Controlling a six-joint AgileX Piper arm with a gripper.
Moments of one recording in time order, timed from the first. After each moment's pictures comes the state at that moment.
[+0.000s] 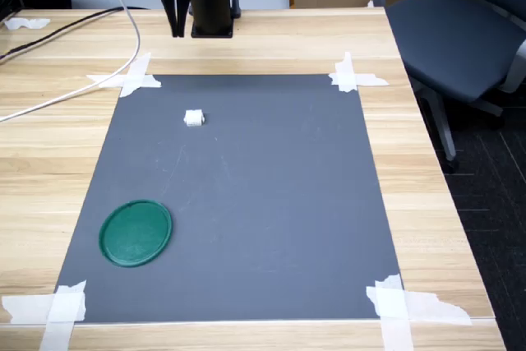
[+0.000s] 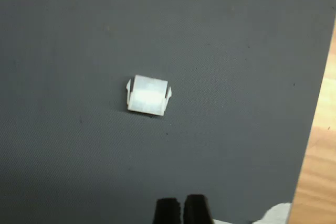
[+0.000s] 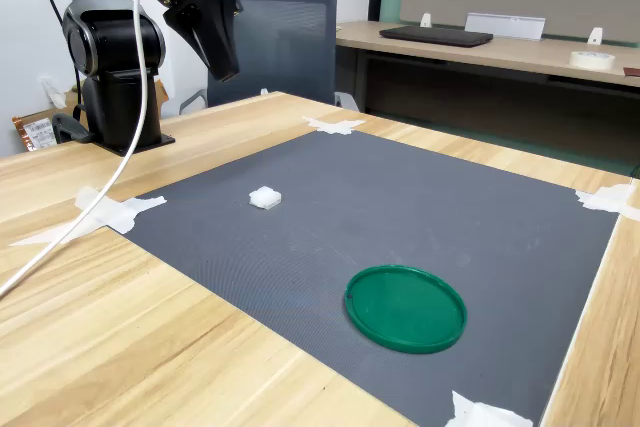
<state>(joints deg) -4.2 47.2 -33.4 1.4 43.6 -29.3</state>
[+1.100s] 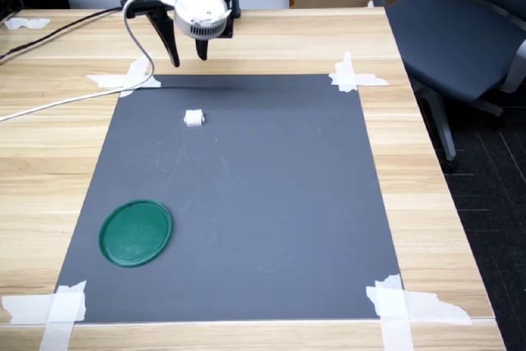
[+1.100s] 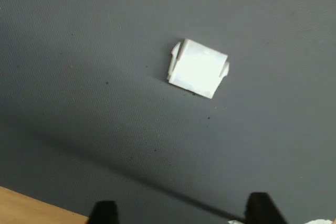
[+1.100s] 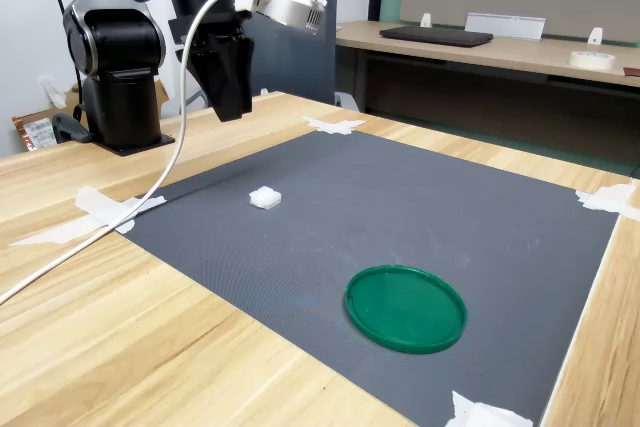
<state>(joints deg) -4.2 61.6 -35.7 3.7 46.2 -37.7</state>
